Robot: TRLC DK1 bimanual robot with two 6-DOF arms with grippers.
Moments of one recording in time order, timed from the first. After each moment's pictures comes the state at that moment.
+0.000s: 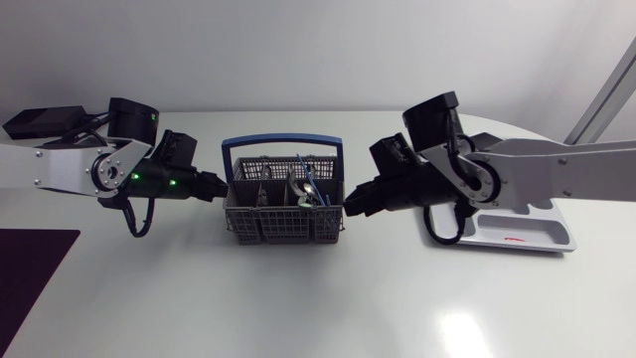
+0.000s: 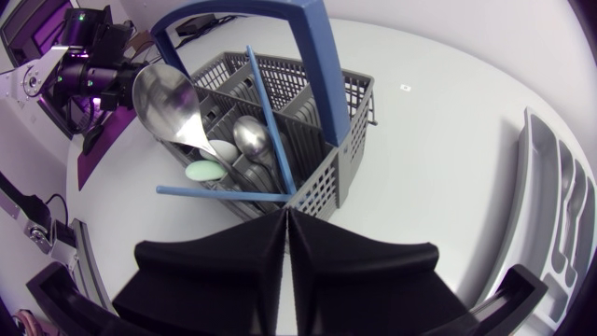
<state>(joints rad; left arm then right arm) -0.13 1.65 0.89 -0.07 0.31 0.11 0.45 1.60 0.91 -0.11 -0.30 0.03</state>
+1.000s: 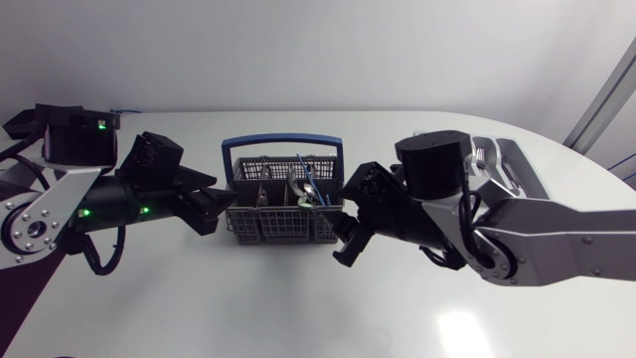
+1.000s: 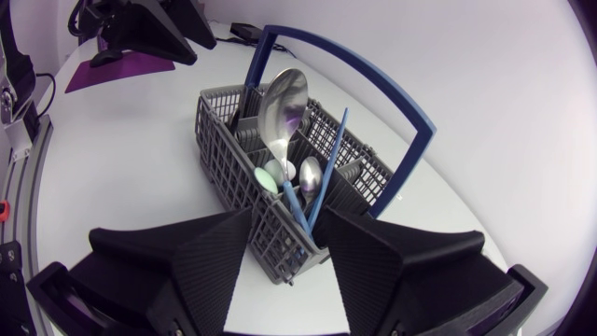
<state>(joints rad) -0.26 1.21 0.66 -0.06 0.32 0.26 0.65 1.47 0.67 0.27 -0.09 -0.38</state>
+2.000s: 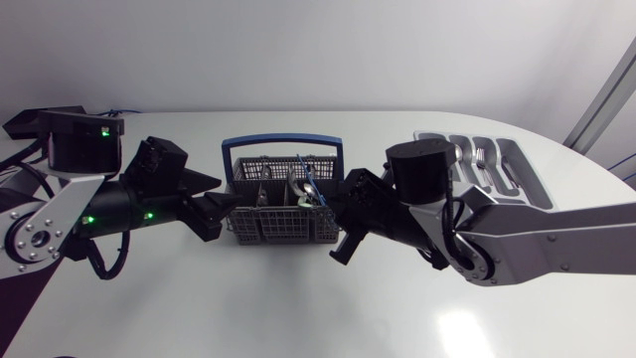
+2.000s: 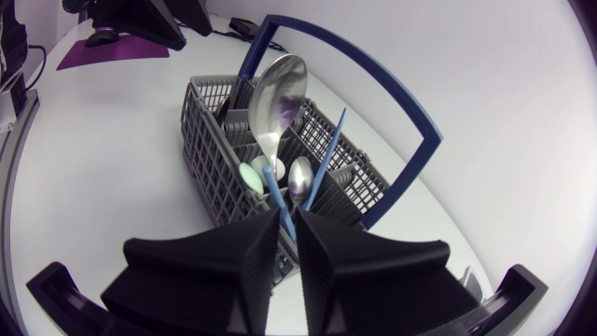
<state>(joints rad) -0.29 1.21 0.64 -0.02 0.31 0.27 0.65 1.56 0.67 0.39 -0.05 -0.47</state>
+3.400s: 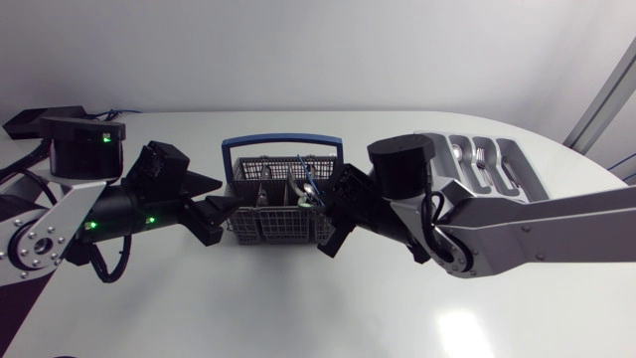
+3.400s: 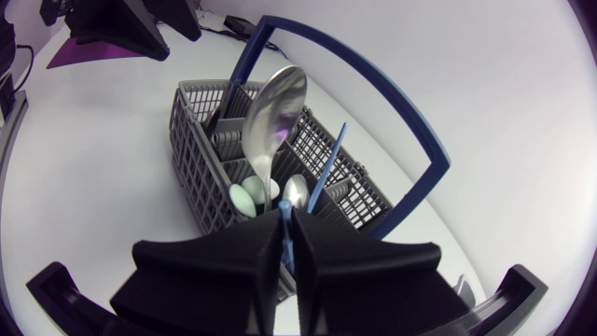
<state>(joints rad) -0.30 1.21 0.61 0.01 0.30 0.29 0.69 1.62 0.74 0.39 0.02 -0.48</state>
